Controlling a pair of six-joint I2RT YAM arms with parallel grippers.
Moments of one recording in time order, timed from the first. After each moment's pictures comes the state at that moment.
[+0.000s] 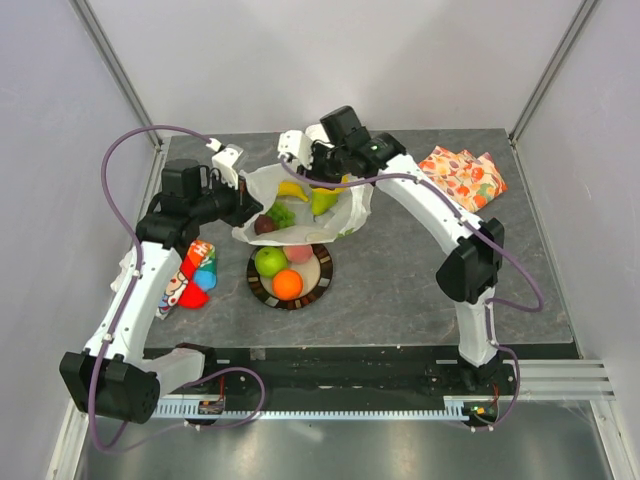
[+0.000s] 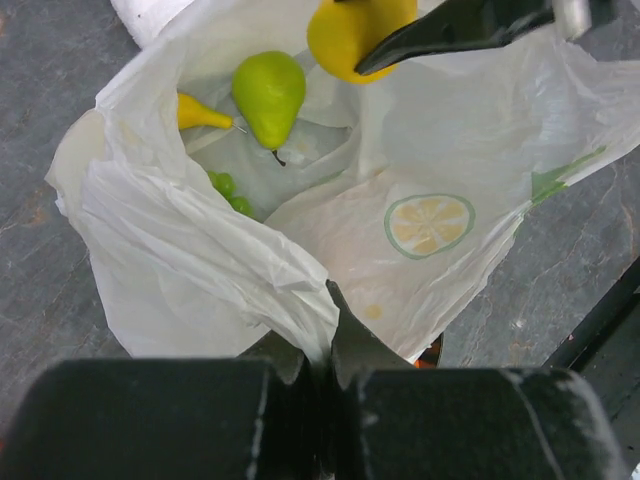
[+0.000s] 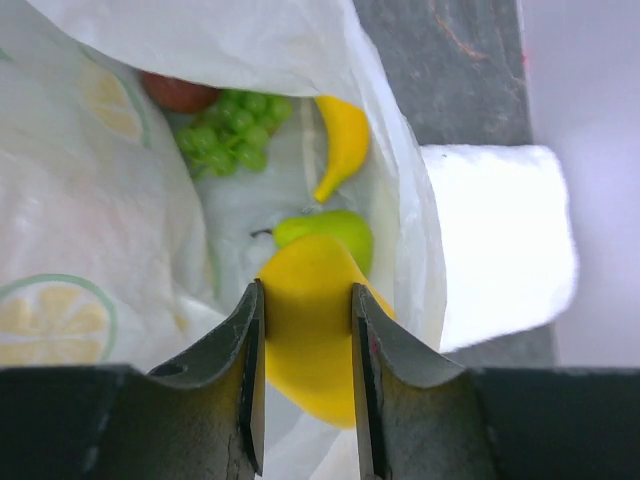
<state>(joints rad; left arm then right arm) -0.17 1.14 1.13 -0.51 0.53 0.07 0.68 2.06 2.15 -0.83 -0.23 -0.78</state>
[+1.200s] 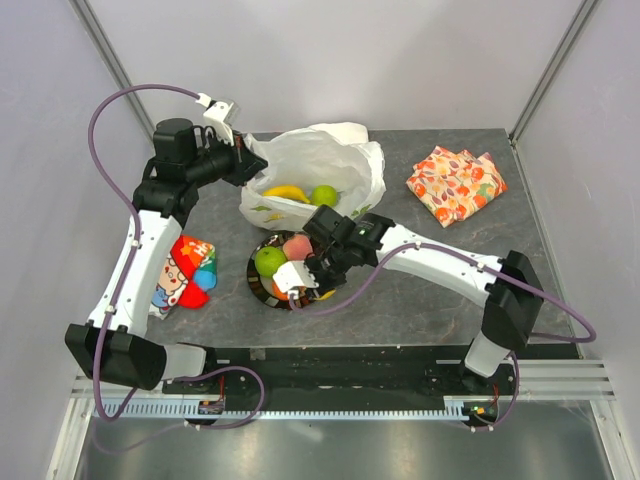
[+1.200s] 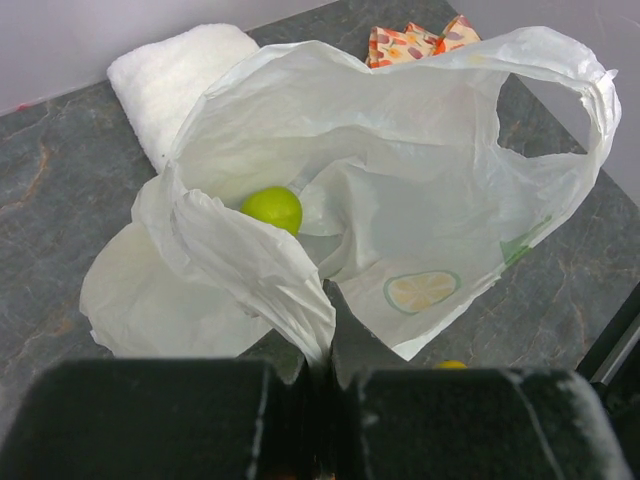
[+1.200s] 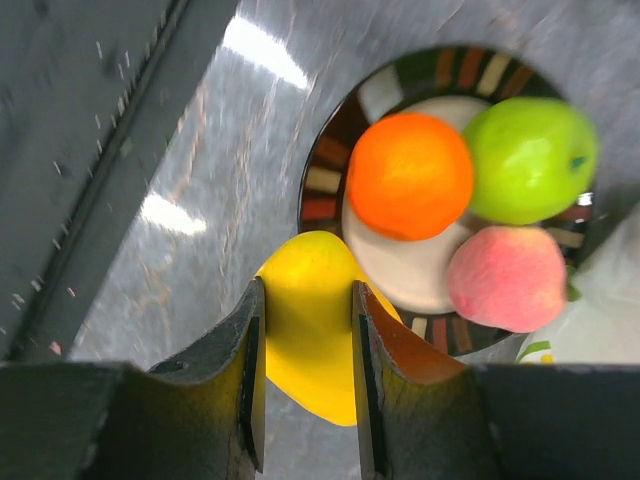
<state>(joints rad) -0.16 1.32 1.42 -0.44 0.55 -0.06 0.99 1.68 1.47 -0.86 -0.48 -1.02</state>
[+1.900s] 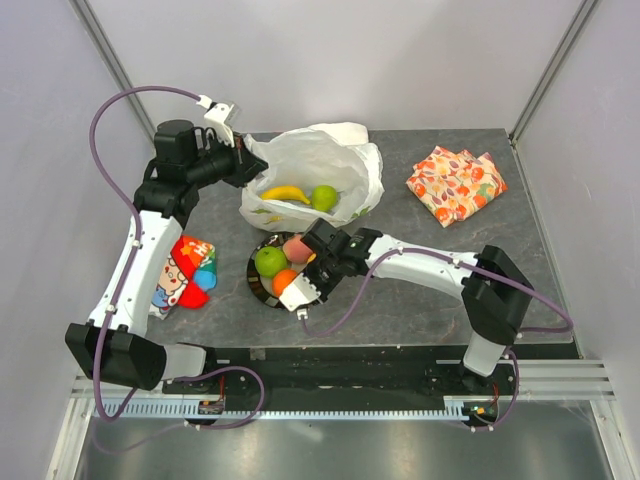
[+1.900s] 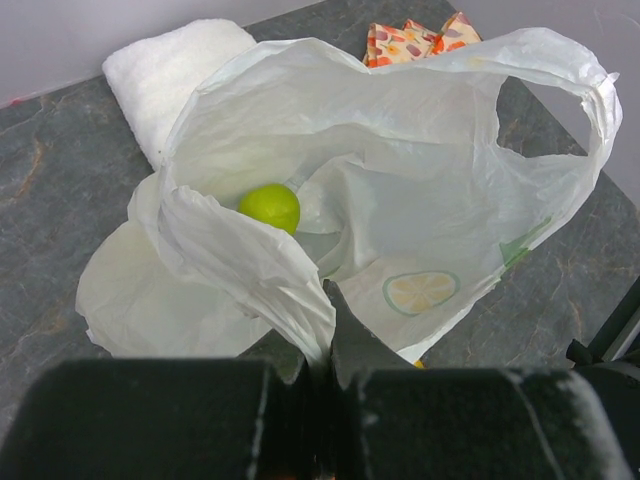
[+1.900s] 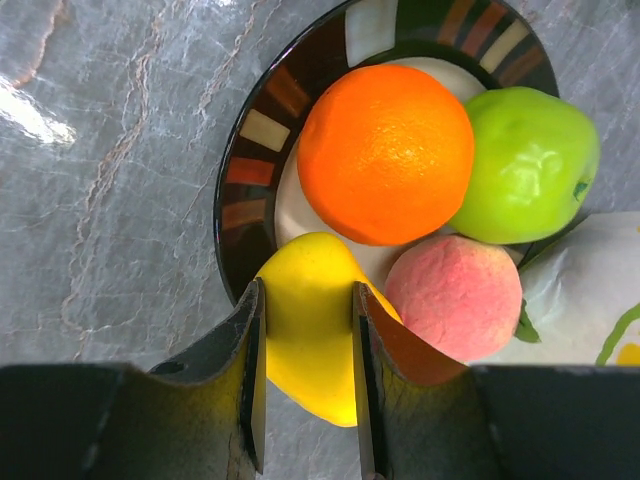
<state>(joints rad) -0.16 1.31 1.41 -0.43 0.56 -0.06 0.99 1.74 1.30 -0.63 -0.32 -1.37</state>
